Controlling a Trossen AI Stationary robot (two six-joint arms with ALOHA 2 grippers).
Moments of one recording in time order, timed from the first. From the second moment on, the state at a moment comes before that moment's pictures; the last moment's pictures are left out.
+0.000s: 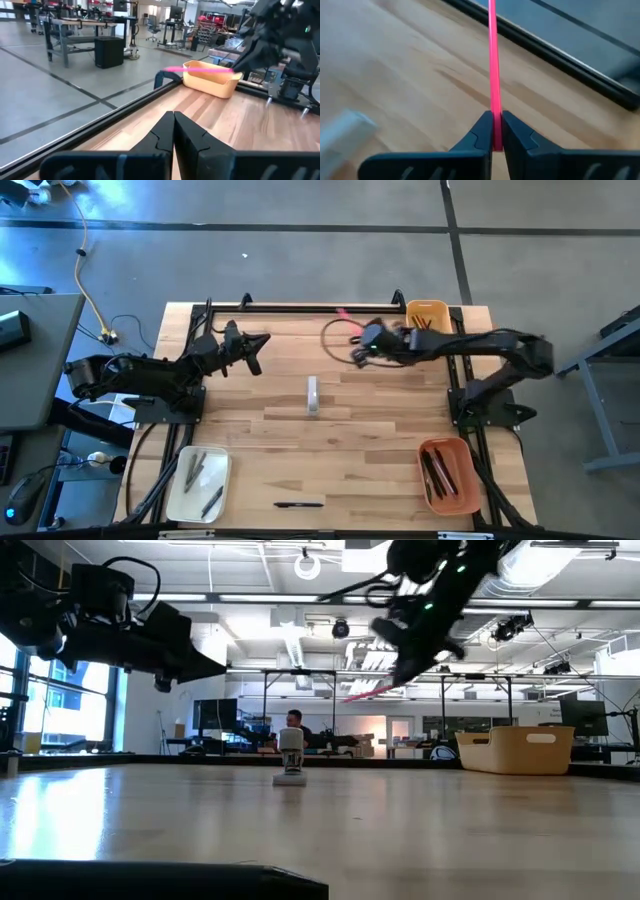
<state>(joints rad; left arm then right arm) 0.68 1.12 0.09 0.99 0.01 -0.11 -0.24 1.50 1.05 -0.45 0.47 0.50</state>
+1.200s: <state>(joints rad) 0.63 1.12 0.09 0.99 0.03 -0.05 -0.76 1.09 0.59 -0.69 0.46 0.47</state>
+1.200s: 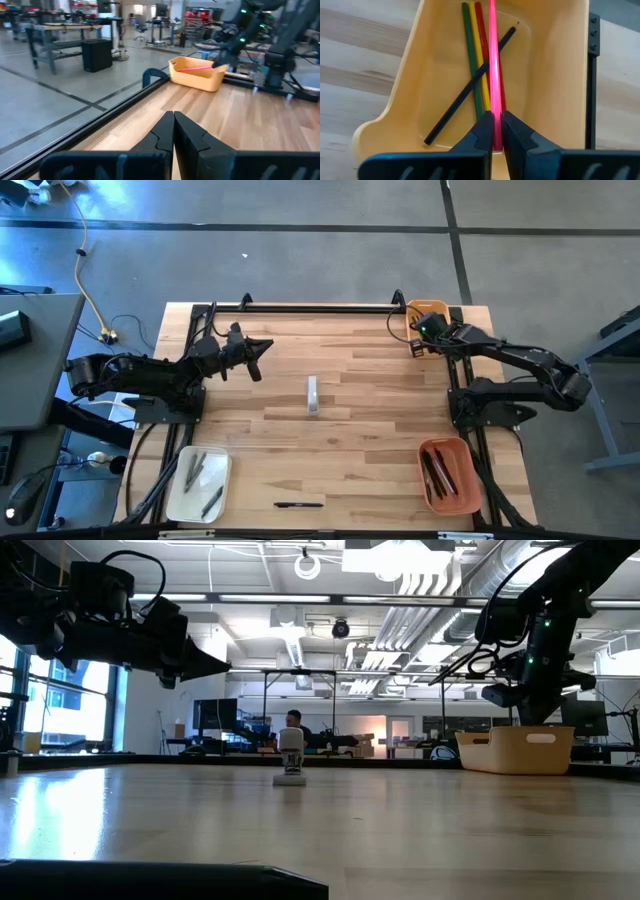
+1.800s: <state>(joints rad) 0.40 1.12 0.11 0.90 0.10 -0.01 -0.77 1.09 0.59 -0.69 0.42 0.47</state>
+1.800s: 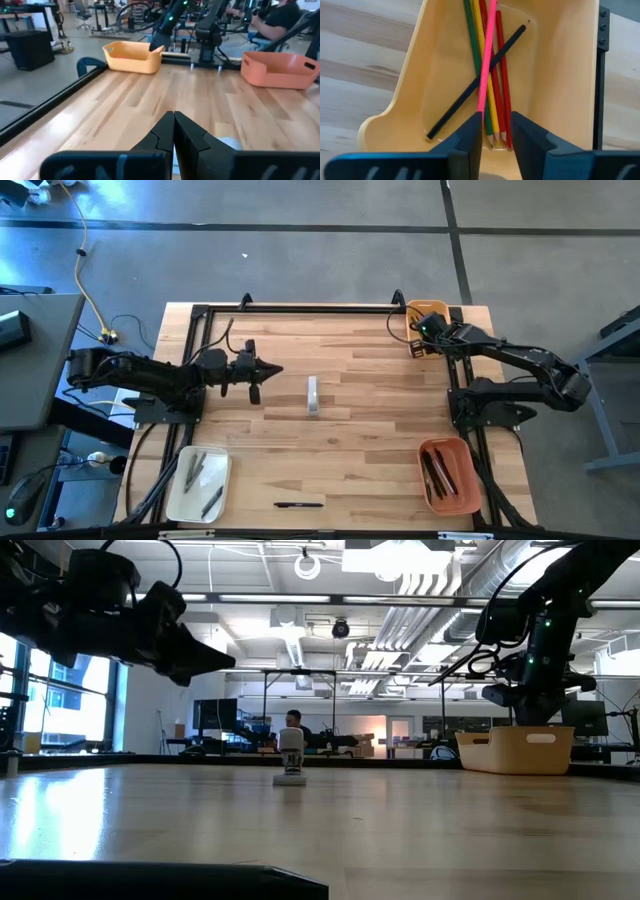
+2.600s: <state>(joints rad) -0.34 1.15 0.44 0.20 -0.26 -0.20 -0.06 0.76 0.31 0.11 0.46 0.34</state>
